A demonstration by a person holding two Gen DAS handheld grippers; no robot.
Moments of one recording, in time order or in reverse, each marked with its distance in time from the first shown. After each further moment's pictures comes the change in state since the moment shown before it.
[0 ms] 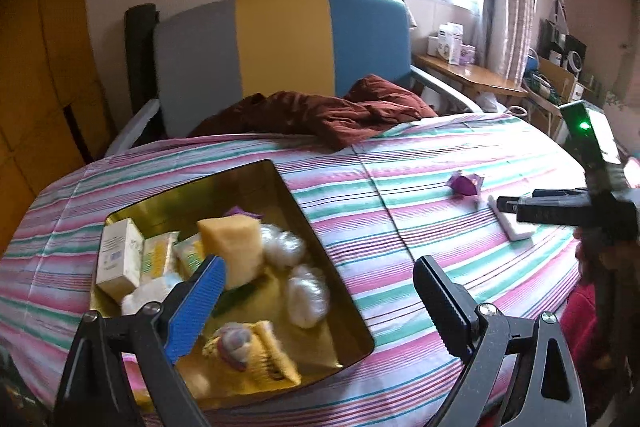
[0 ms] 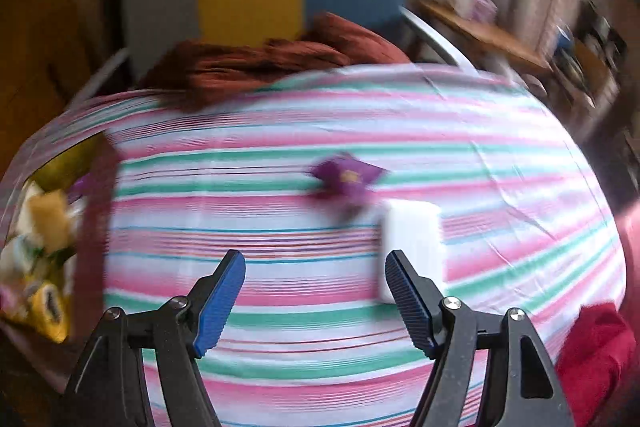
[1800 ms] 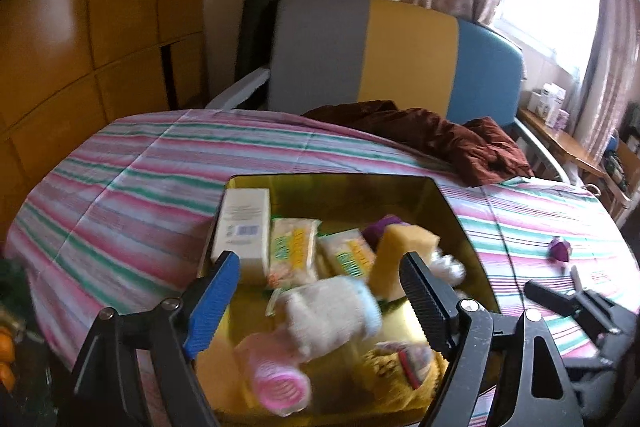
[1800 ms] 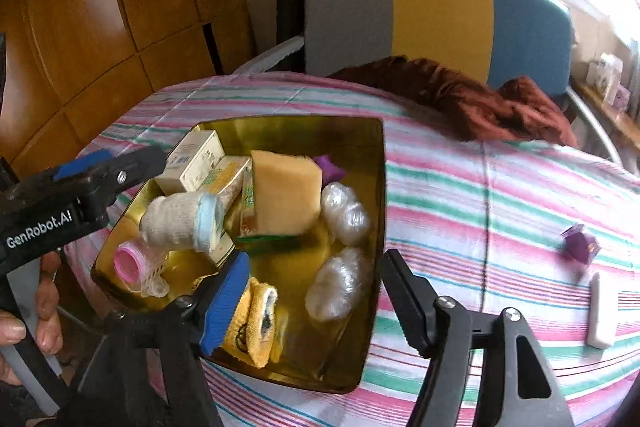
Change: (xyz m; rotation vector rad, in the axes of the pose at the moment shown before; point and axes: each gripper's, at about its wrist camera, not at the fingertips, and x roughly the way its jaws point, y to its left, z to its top) left arm -0.007 0.147 -0.024 -0.319 -0.024 0.229; right arm -0.042 0.231 -0.050 -0.372 -0.152 0.386
